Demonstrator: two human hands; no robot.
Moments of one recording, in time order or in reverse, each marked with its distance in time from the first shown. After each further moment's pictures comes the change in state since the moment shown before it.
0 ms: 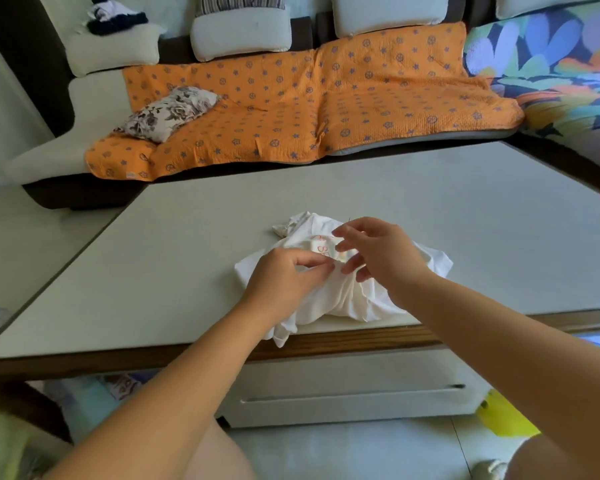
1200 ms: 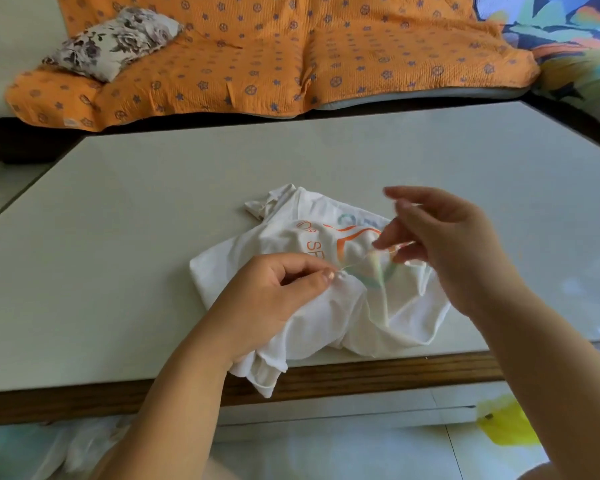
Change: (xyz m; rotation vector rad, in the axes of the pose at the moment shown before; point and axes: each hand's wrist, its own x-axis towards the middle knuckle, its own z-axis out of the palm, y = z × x) left_hand 0.041 -0.042 0.010 -0.301 -0.244 -0.096; right_hand 0.056 0.032 -0.033 0.121 0.156 -0.081
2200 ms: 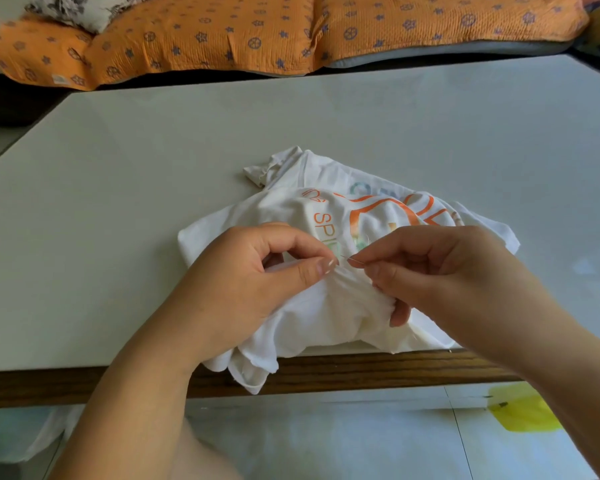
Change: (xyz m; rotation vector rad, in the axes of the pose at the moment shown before) left_hand -0.003 -0.003 -0.012 0.092 0.039 0.075; right_hand -0.040 0.000 0.011 -0.406 -0.372 0.022
